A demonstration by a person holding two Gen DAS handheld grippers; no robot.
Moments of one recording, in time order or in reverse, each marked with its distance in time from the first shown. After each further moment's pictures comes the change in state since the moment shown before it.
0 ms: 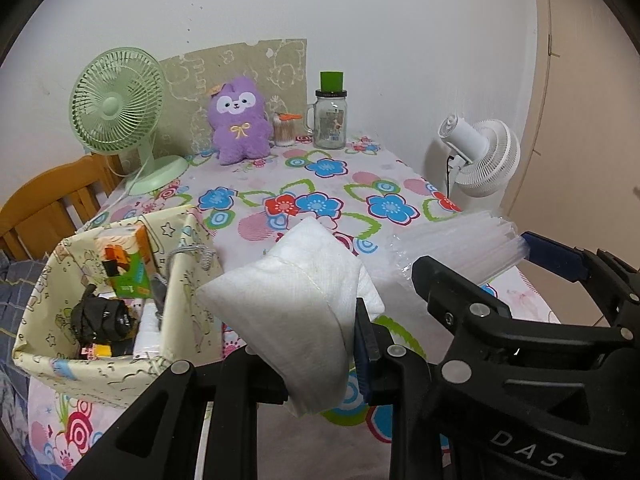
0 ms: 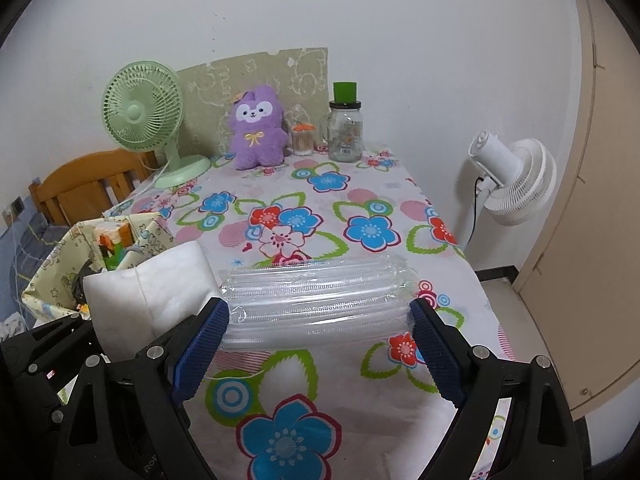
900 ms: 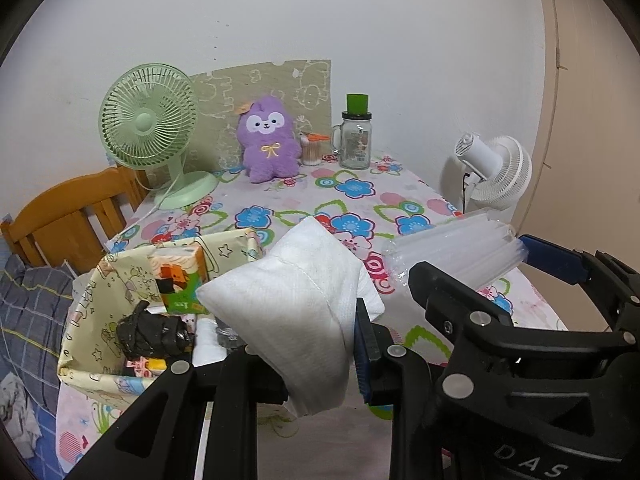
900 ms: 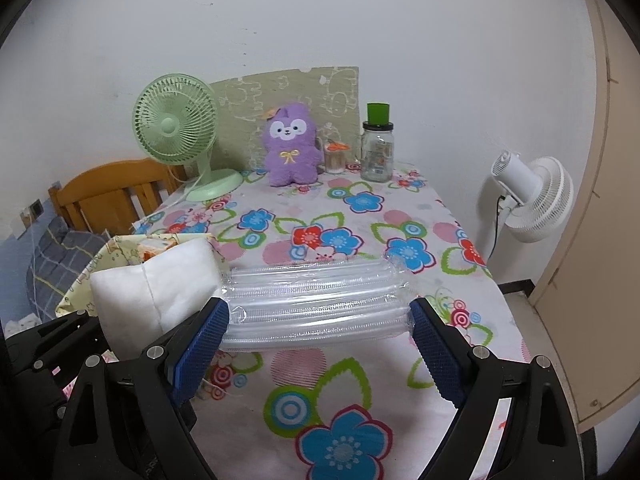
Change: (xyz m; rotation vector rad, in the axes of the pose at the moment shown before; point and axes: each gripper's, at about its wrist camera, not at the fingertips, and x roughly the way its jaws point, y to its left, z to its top) left arm -0.028 0.034 0.010 -0.006 -0.046 0.047; right arm -0.020 0.041 0.016 -0.018 -0.040 0.066
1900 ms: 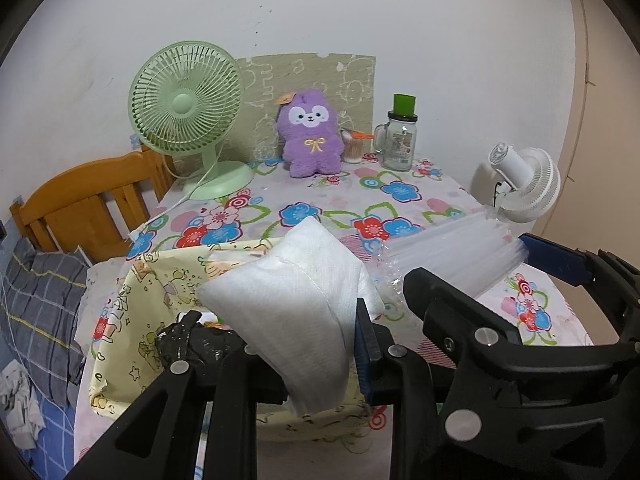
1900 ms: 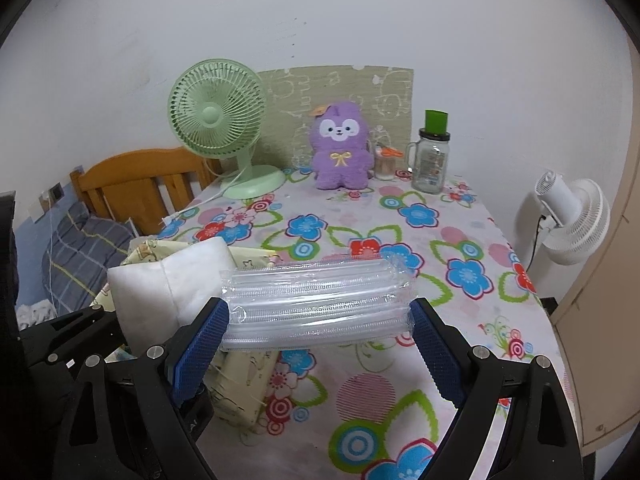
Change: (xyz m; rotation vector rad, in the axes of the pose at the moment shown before) left arm 0.016 0.066 0.009 -0.060 0.026 0.043; right arm 0.032 0.062 0.026 -0.070 0.022 0.084
